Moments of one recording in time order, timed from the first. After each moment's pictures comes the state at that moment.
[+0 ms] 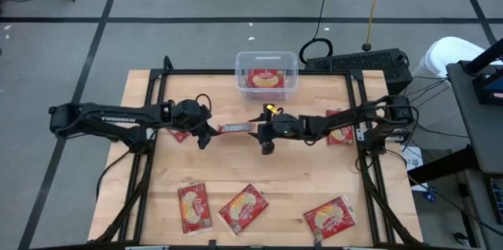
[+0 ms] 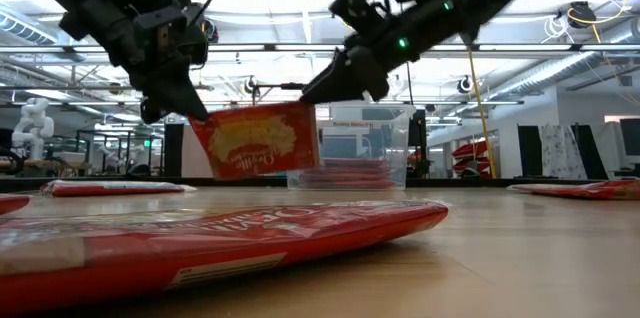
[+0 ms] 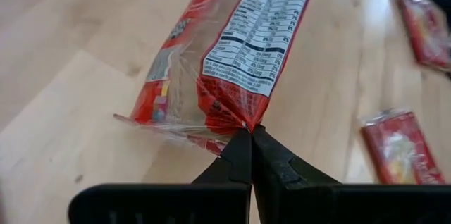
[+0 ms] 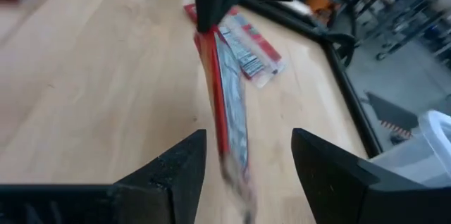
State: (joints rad) left arm 0.22 1.08 0.50 -0.16 0.21 -0.43; right arm 0.00 1.69 0.88 0.36 0.23 -0.39
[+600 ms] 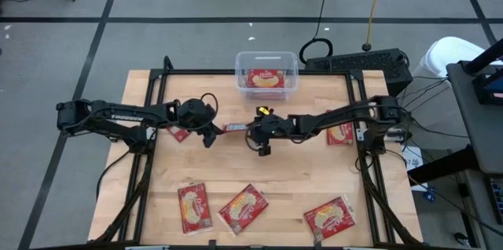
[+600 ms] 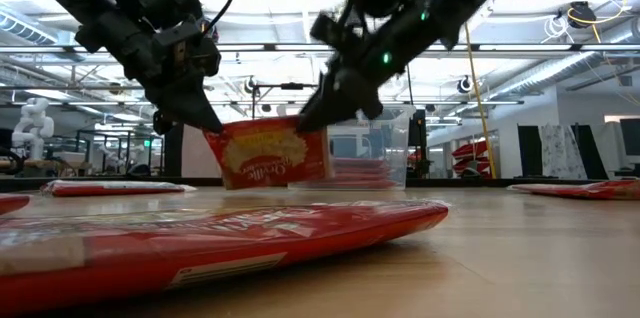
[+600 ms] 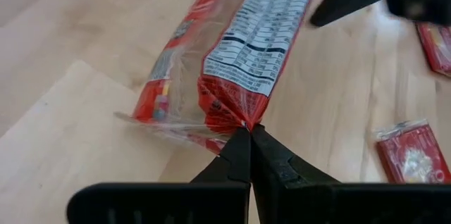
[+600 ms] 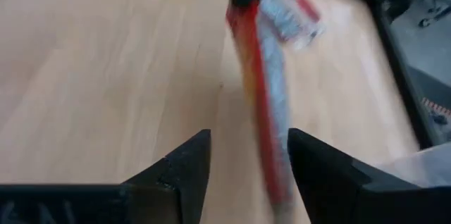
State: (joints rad) left arm 0.24 1.19 0.50 -0.04 0.23 -0.42; right arm -0.02 1.81 1.00 0.18 0.19 -0.37
